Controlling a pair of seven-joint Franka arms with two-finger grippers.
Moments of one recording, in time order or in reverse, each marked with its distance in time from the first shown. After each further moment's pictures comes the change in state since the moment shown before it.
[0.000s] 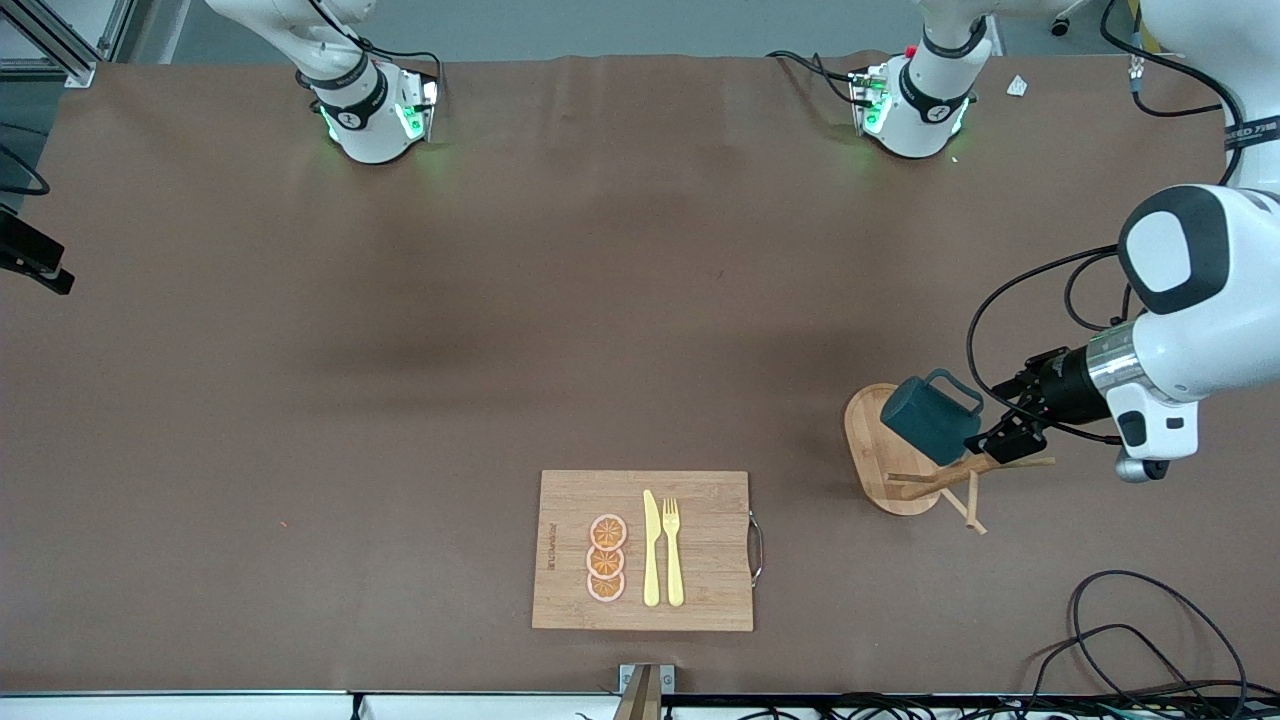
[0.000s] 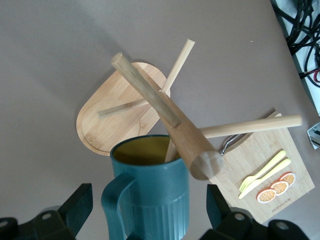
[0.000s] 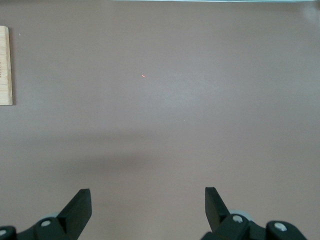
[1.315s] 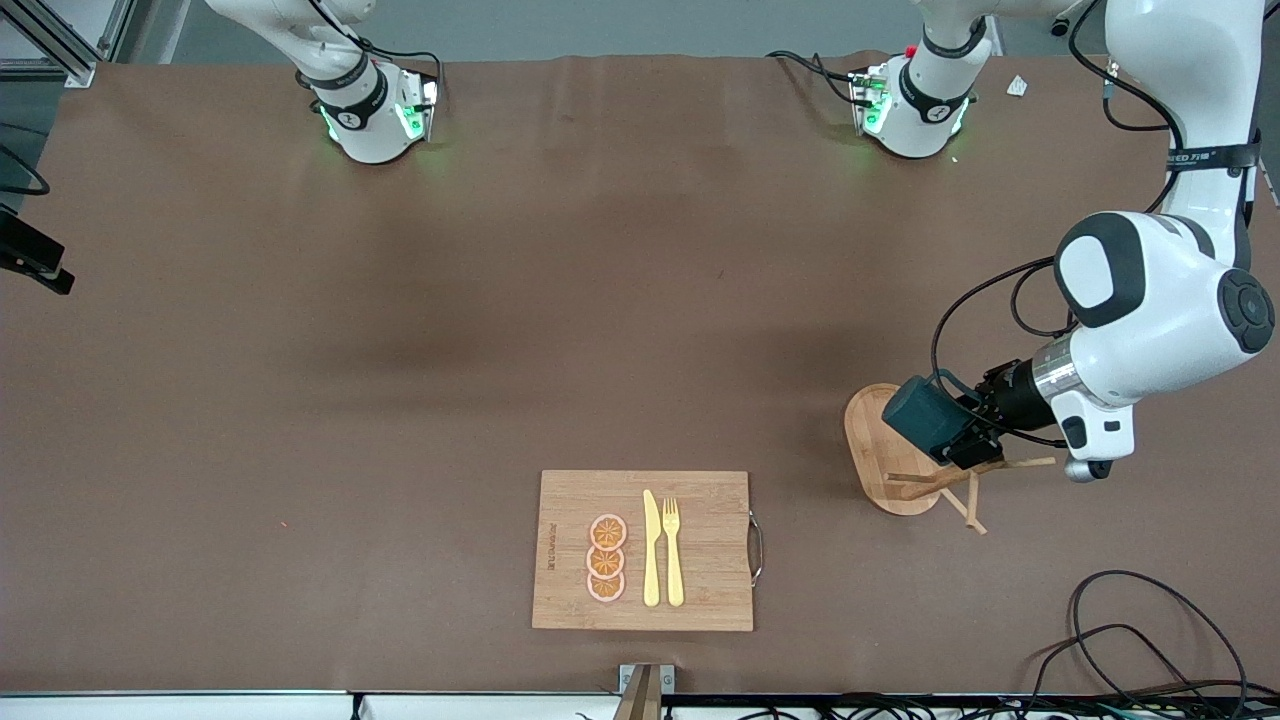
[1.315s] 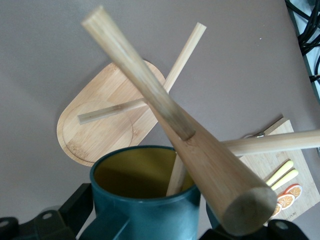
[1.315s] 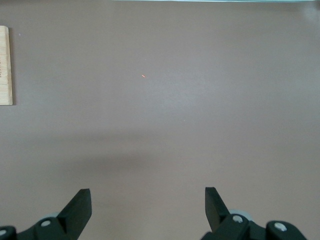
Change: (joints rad) left arm 0.000 0.014 -0.044 -0.118 -0.016 0.183 0.000; right arm 0.000 0.000 0.000 0.000 0.000 0.000 0.000
